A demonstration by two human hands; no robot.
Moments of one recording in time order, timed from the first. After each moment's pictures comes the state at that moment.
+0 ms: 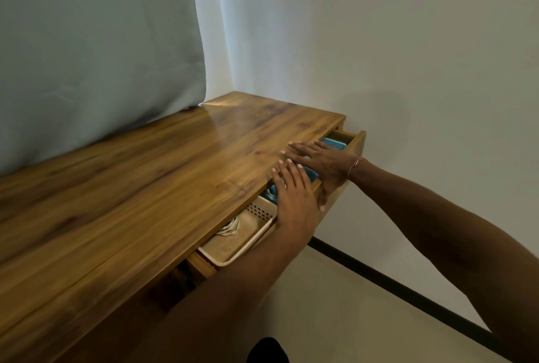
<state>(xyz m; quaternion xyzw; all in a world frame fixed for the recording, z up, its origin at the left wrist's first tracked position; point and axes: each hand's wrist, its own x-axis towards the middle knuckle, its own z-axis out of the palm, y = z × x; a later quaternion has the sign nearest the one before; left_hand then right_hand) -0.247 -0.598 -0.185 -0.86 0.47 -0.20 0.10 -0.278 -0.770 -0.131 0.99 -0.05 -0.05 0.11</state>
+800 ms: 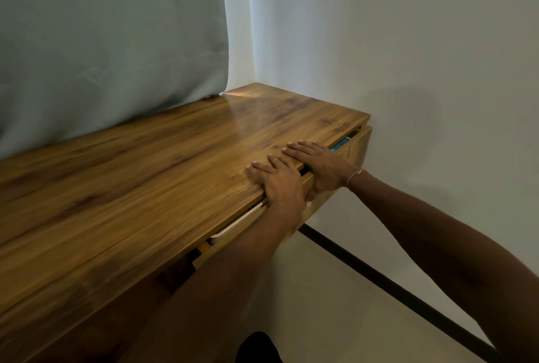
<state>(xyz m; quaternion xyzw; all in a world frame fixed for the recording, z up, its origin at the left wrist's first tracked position) -0.203 -0.593 -0.158 -0.93 0.36 -0.09 0.07 -0.234 -0.762 -0.167 1.00 -0.03 0.06 0.02</state>
